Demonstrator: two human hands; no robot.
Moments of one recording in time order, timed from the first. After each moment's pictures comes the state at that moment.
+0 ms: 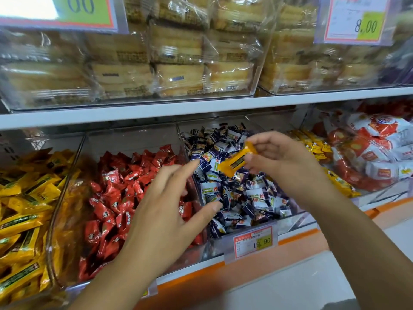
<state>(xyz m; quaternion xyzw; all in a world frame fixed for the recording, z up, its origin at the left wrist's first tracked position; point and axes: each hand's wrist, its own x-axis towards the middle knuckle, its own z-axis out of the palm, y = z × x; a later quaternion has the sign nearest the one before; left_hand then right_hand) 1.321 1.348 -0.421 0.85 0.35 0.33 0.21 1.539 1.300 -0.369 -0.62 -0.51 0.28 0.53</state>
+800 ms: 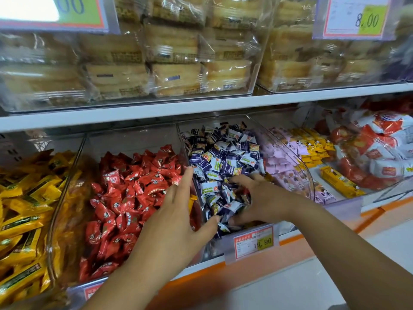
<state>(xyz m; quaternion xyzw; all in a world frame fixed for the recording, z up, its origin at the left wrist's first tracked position) 1.329 1.337 -0.425 0.84 0.45 0.16 0.26 1.549 1.320 -0.422 -0.76 -0.59 0.28 0.03</state>
